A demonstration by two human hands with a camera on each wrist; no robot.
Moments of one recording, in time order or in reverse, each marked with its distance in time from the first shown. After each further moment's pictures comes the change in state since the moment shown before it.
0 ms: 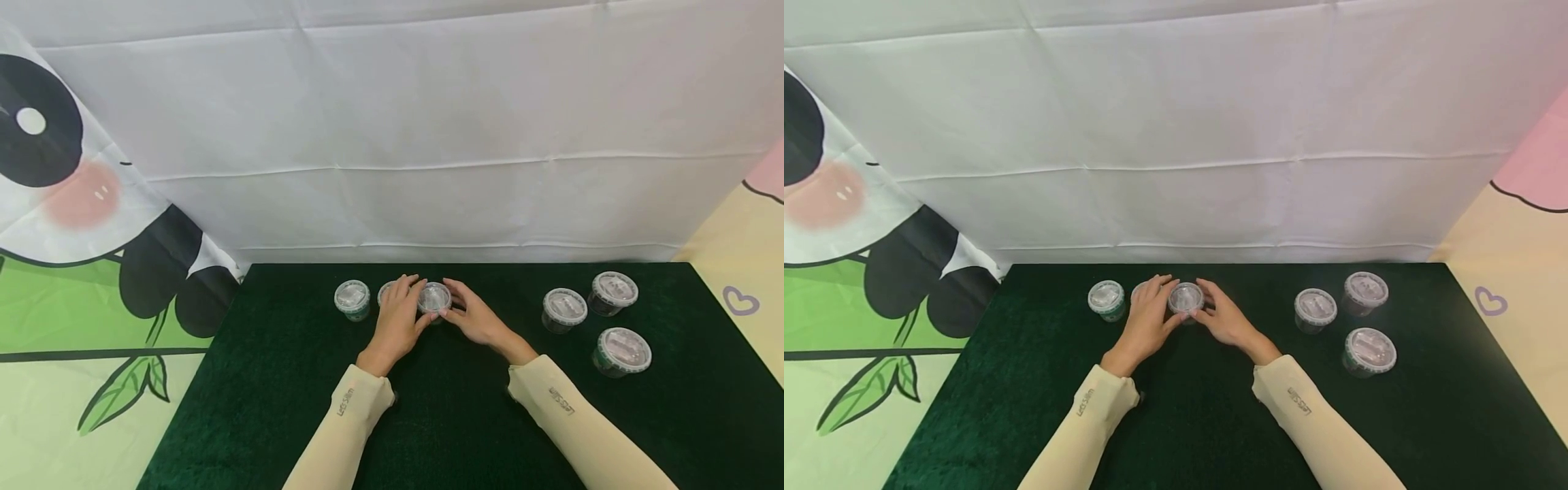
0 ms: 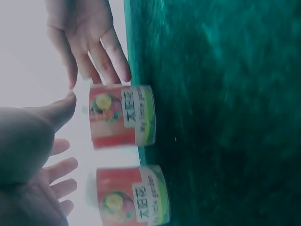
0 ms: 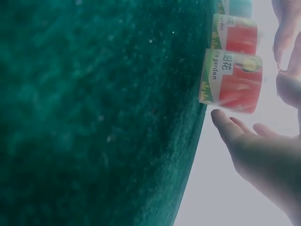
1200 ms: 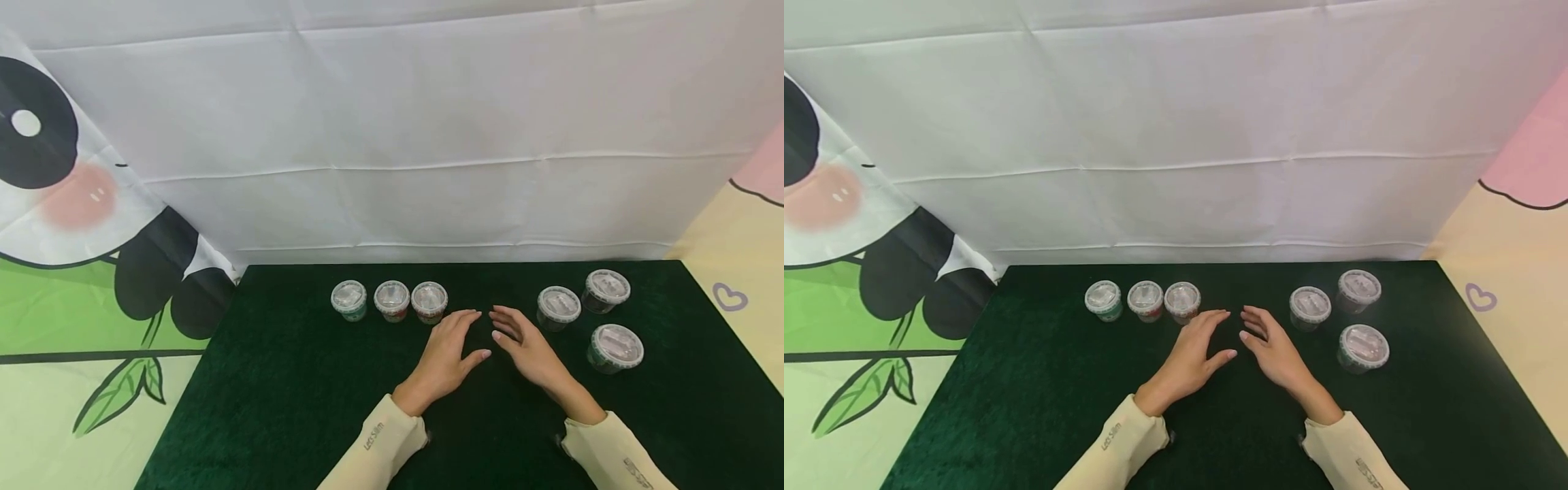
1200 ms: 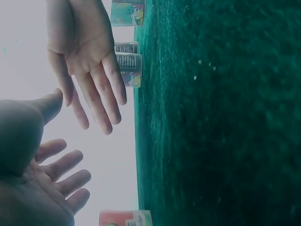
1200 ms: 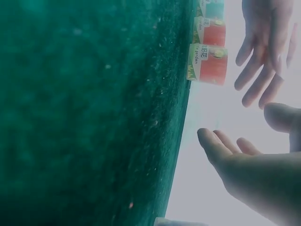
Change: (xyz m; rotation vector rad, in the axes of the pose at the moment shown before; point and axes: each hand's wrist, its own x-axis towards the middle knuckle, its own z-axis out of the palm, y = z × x) left_hand -0.034 0.071 0.038 -0.225 -0.089 0.148; right_hand -0.099 -0.001 -0.025 -0.042 0.214 0.087
